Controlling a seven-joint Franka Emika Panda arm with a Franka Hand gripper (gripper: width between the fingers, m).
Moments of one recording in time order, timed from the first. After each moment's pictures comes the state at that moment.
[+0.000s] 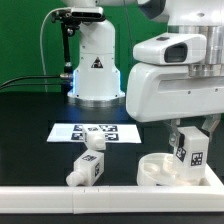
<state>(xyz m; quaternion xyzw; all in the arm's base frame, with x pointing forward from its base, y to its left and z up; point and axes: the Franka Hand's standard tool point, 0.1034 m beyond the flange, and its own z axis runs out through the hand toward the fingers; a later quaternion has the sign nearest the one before) 0.603 0.111 0.085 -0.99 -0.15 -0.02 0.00</state>
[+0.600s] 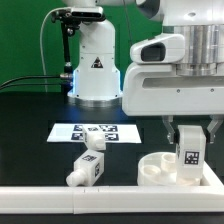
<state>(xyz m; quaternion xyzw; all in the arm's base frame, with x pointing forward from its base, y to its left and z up) 0.602 0.111 0.086 -0.99 0.11 -0.01 0.03</state>
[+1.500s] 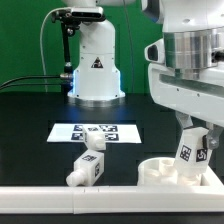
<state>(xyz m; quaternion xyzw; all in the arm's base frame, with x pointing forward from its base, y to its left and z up) 0.596 0.129 0.084 -0.80 0.59 0.04 0.07</state>
